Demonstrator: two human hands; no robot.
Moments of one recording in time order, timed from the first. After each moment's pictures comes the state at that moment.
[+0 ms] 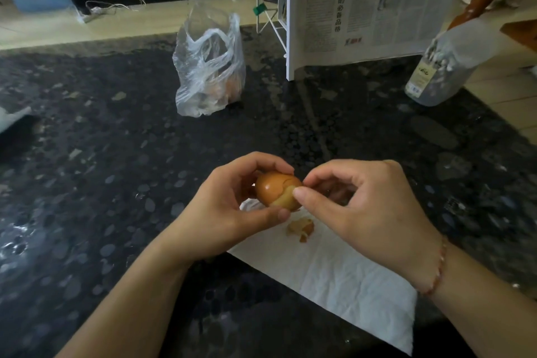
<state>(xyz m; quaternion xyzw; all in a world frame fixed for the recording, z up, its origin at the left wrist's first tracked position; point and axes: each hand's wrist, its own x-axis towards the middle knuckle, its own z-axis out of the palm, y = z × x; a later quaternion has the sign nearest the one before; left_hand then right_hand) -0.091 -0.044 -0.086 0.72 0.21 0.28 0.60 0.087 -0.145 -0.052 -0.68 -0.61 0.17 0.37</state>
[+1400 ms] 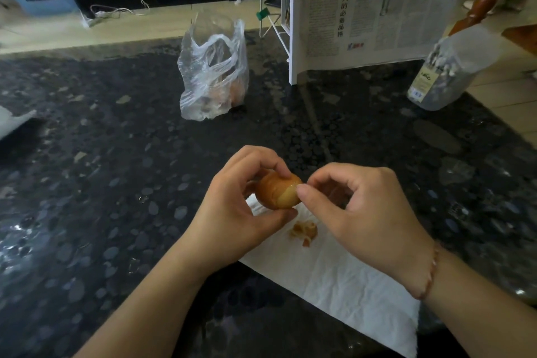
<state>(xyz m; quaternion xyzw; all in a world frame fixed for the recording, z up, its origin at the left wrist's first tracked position) -0.083 -0.051 -0.087 0.79 0.23 0.36 0.44 0.085 -0.140 -0.060 -0.67 -0.61 0.17 0.38</state>
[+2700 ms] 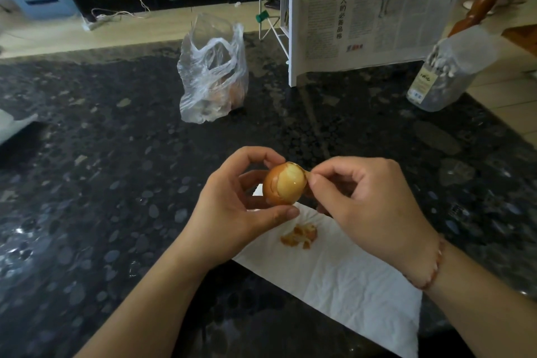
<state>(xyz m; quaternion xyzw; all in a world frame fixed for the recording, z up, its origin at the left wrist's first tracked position) -0.084 -0.049 -0.087 0.69 0.23 0.35 0.59 0.089 -0.135 -0.055 -0.67 -0.59 0.19 0.41</state>
